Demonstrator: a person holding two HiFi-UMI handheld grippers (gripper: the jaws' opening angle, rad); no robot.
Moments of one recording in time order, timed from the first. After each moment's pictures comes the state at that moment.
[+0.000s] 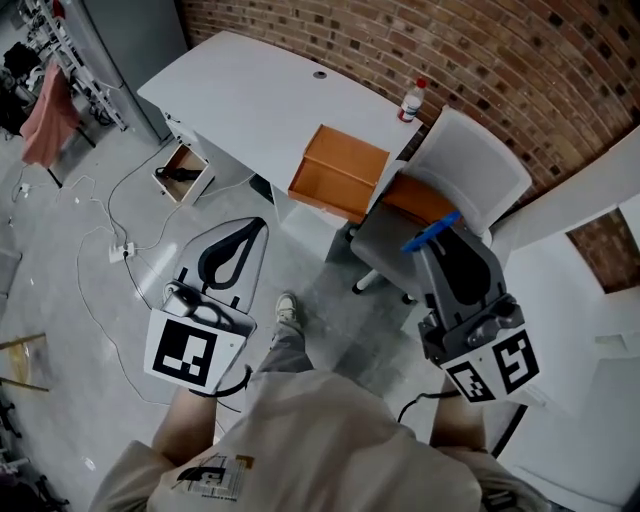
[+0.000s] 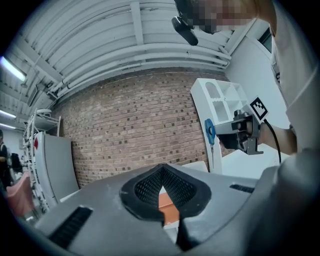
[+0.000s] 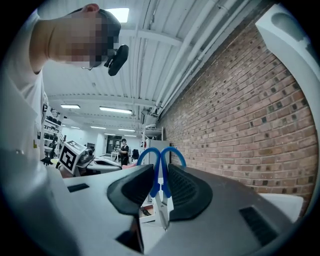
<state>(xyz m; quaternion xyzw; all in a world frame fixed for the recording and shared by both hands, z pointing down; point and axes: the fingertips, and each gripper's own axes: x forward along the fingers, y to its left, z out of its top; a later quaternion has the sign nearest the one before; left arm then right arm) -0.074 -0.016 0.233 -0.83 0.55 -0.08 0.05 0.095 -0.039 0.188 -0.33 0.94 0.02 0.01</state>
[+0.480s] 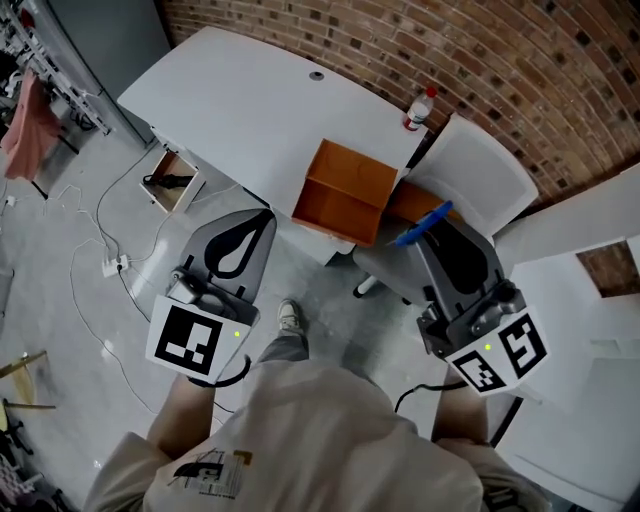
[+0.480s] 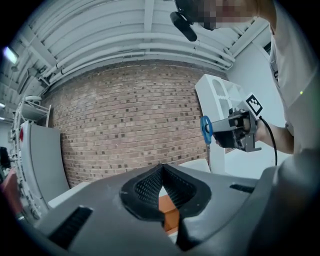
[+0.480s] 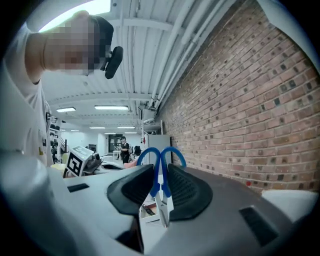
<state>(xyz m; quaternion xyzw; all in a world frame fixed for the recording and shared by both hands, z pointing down) -0.133 -0.141 0.242 -0.86 0.51 -0.09 0.02 0.018 -0.153 0.192 -0.33 0.94 -0.03 -0.02</state>
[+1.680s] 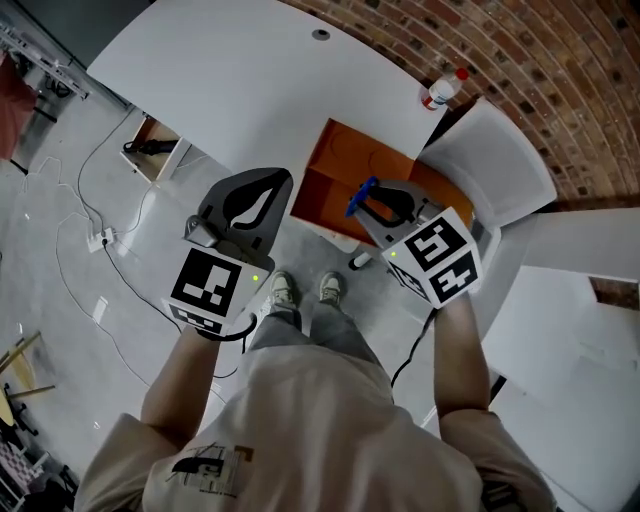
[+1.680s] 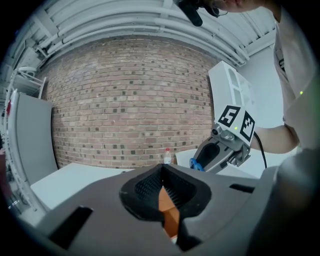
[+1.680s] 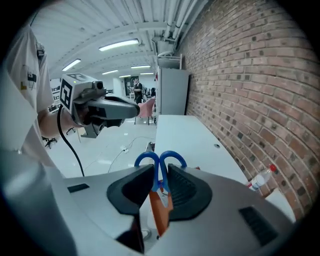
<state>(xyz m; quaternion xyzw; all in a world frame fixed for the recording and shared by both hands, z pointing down) -0.156 -0.292 0.348 -0.87 0.48 -0.12 -0.06 -0.067 -0.301 0.412 -0.20 0.90 -0.06 -0.37</state>
